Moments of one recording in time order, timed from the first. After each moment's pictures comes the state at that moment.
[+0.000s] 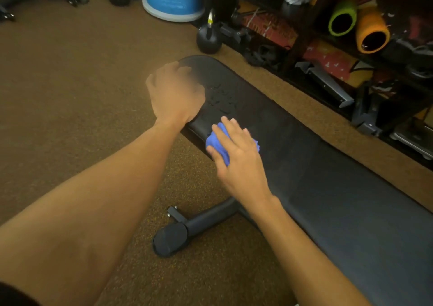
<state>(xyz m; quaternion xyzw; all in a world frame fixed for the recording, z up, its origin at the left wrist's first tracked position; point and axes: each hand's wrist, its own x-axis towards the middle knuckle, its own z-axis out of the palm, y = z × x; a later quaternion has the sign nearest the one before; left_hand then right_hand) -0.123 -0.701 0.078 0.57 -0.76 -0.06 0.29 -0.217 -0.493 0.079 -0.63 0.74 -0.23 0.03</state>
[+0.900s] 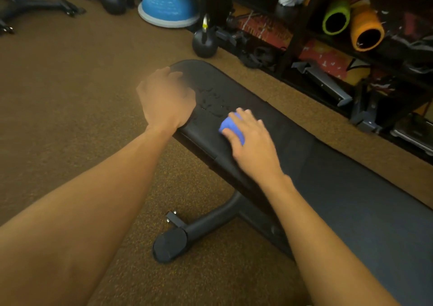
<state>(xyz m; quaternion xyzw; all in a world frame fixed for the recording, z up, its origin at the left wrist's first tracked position) -0.122 -0.701 0.079 0.57 -0.77 -0.07 0.29 -0.277 -0.516 0.083 -0.59 0.77 -0.26 0.06</state>
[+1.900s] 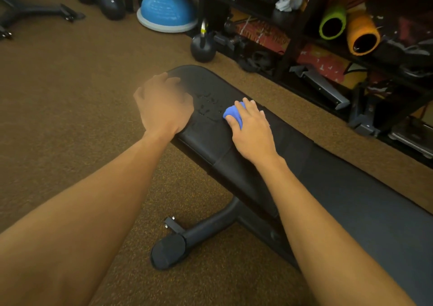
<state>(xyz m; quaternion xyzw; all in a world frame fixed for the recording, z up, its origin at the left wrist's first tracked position) -0.124 -0.700 0.080 0.57 -0.76 -0.07 0.29 -0.298 -0.559 0.091 -0.55 0.81 -0.21 0.06</state>
